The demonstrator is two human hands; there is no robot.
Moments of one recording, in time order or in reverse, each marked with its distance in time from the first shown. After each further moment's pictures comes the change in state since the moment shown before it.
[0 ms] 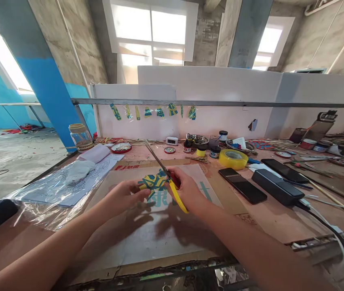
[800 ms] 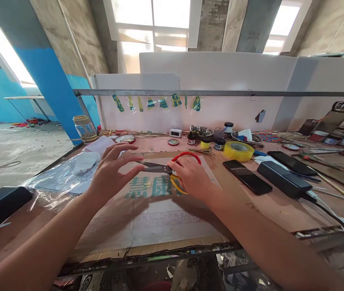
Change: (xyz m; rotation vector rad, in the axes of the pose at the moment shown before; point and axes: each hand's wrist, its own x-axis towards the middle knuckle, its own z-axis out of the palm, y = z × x) left_hand -0.005 0.011 -0.033 0.650 0.684 0.589; right_hand 0.001 -0.009 -0.024 -1.065 -0.137 -0.479
